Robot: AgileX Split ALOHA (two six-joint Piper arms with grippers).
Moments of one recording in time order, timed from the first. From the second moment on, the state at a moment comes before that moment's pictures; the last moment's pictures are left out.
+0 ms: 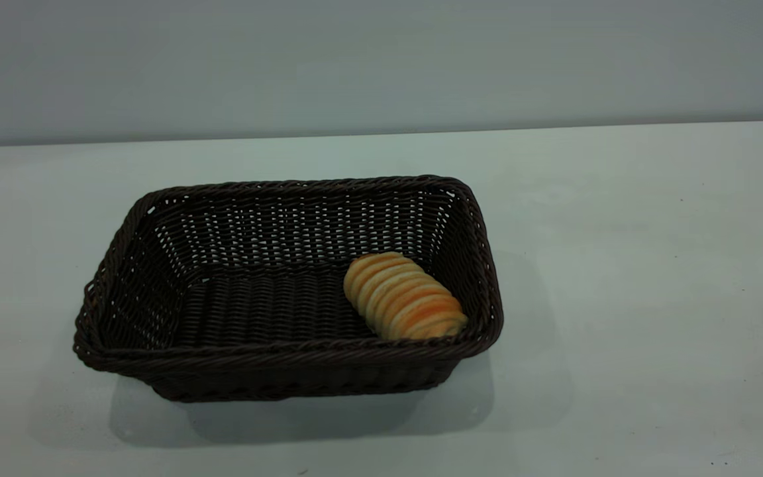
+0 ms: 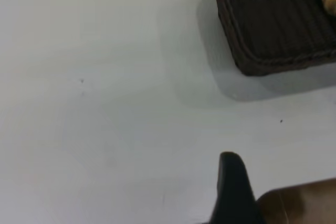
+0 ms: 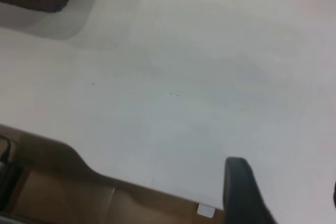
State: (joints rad) left arm -0.14 0.20 -0.52 -0.01 1.03 0.01; right arm 0.14 0.26 -0.49 0.07 1.10 -0.14
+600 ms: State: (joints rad) left arm -0.14 0.20 -0.49 -0.03 1.12 0.01; right arm 0.14 0.25 -0.48 0.07 1.11 -0.14
